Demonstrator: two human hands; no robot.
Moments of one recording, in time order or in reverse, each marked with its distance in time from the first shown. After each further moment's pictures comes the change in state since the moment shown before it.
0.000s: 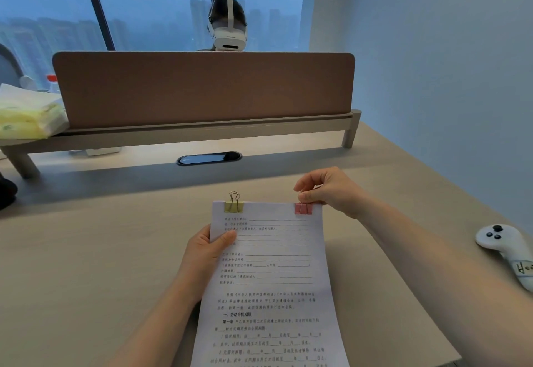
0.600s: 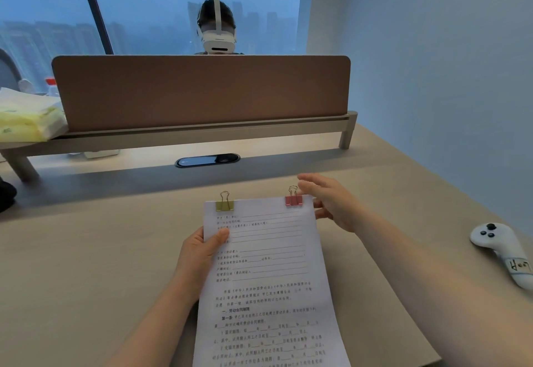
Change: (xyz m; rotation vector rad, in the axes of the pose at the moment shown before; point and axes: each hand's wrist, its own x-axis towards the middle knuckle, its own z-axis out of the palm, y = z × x) left_hand -0.002 0.004 -0.002 -0.032 0.028 -0.033; right_hand -0.009 0.014 0.011 0.283 -0.002 0.125
